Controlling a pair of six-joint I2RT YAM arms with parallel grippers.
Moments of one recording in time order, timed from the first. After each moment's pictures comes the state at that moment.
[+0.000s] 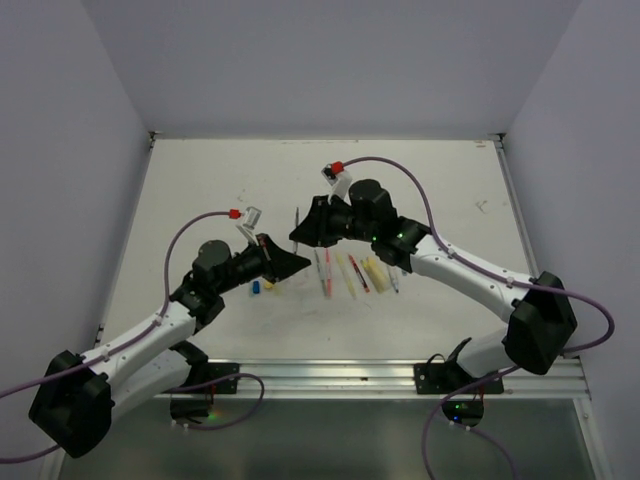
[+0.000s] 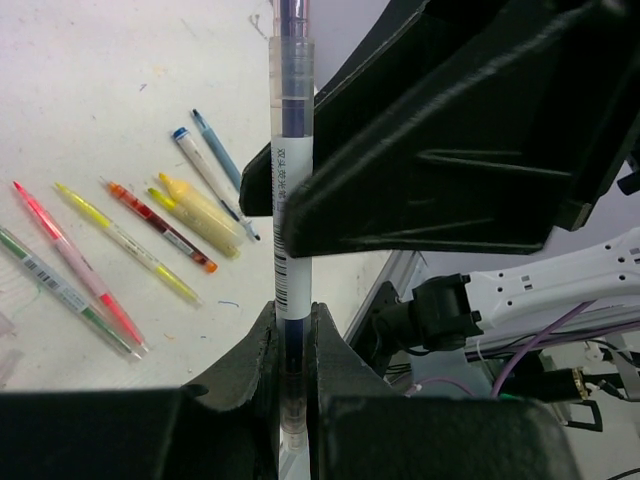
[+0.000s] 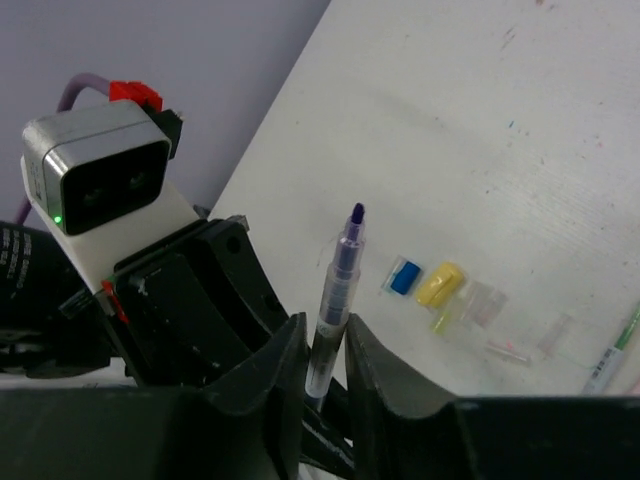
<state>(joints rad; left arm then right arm) -0.56 0.92 0.39 0.41 0.45 -0.84 0.79 1.43 1.12 -0.05 -0.31 0.65</state>
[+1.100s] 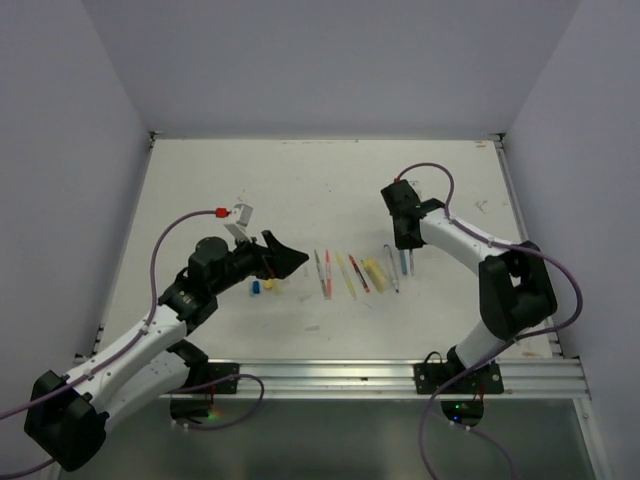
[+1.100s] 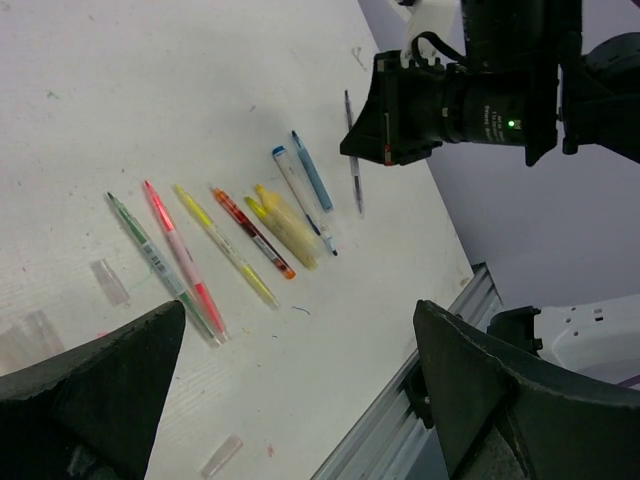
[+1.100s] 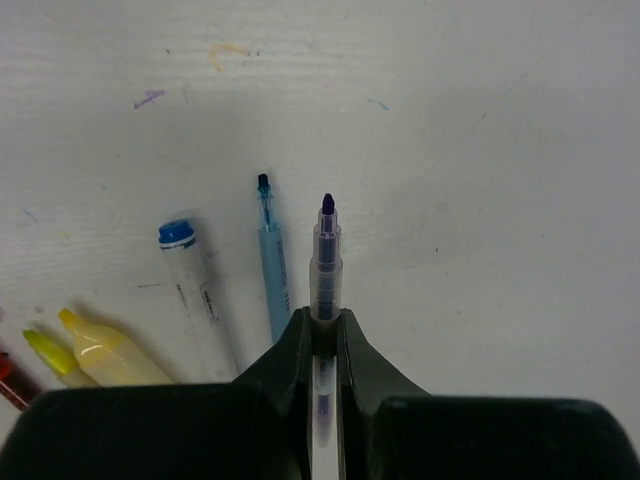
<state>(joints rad) -0.57 0.83 0.48 0.12 0.25 -0.75 0.43 1.61 1.10 -0.65 0.41 0.32</state>
